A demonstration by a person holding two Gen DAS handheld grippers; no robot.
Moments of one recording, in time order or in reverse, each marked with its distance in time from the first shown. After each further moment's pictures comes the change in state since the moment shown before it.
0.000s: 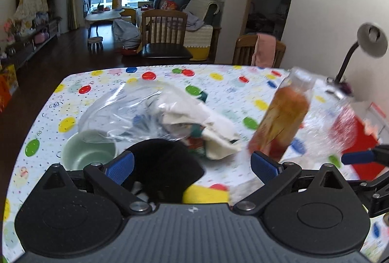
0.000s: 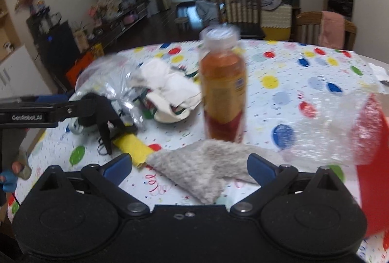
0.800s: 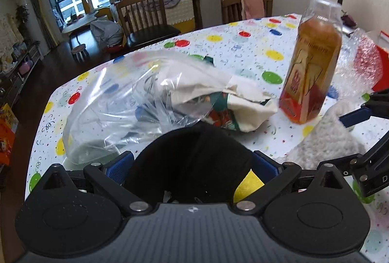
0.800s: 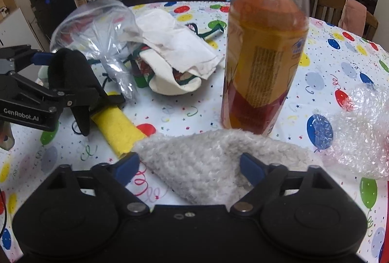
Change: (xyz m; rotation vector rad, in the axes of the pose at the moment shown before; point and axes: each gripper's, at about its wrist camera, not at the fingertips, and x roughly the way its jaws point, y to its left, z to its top) left arm 0.072 0.009 -0.005 0.277 0.126 0.032; right arm 0.089 0.012 0.000 -0.077 0.158 -0.033
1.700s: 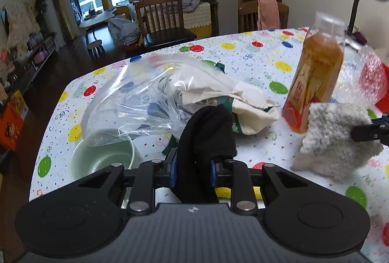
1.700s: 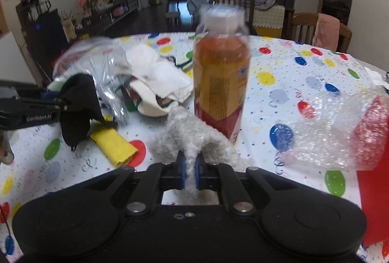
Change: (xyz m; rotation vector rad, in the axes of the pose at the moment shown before) left arm -0.033 0.001 -0.006 -0.101 -0.031 0.040; right arm -0.067 -0.014 -0.013 0.061 -0.156 -0.059
